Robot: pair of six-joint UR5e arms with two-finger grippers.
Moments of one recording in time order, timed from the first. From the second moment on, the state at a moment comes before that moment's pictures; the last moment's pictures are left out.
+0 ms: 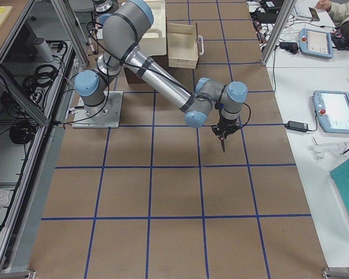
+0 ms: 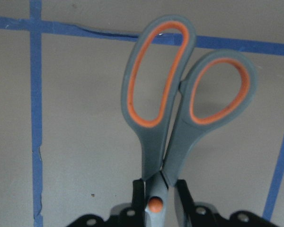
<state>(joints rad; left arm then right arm) -1.48 -1.38 -1.59 -1.80 1.59 0.04 1.09 -1.01 1.47 -2.11 -1.62 -2.16</state>
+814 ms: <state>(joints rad) -1.47 -1.38 -1.59 -1.79 1.57 0.04 1.20 -1.34 1.47 -1.76 -1.48 -1.96</state>
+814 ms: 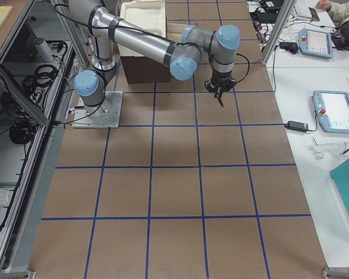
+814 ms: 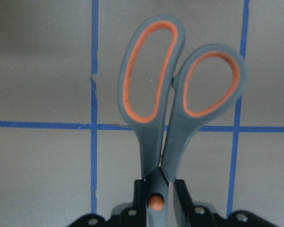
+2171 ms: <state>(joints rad) -1.46 -1.37 -1.57 -1.79 1.58 0.04 1.74 -1.43 1.47 -1.68 -1.47 -1.42</state>
